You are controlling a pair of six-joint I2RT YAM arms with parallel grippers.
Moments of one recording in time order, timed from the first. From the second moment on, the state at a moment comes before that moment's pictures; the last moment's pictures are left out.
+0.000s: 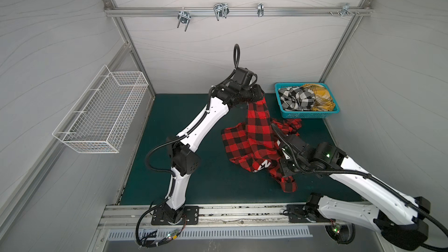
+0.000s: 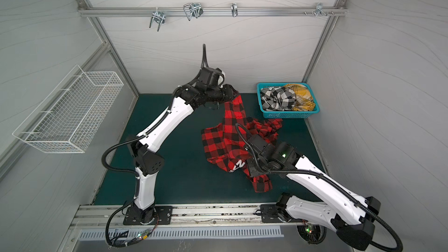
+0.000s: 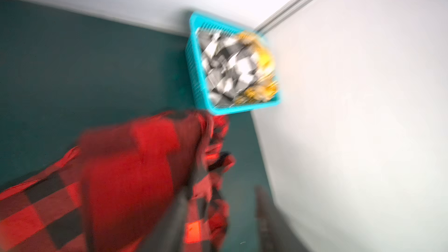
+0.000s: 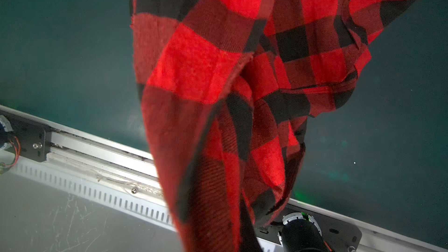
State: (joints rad) left arm -0.66 2.06 2.24 -0.87 0.16 -0.73; right arm 0.91 0.99 1.11 -1.33 0.09 0.60
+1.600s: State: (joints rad) left arm -0.55 1.69 0.82 -0.07 0.46 -1.54; right arm 0.60 0.94 1.39 -1.32 -0.15 0.55
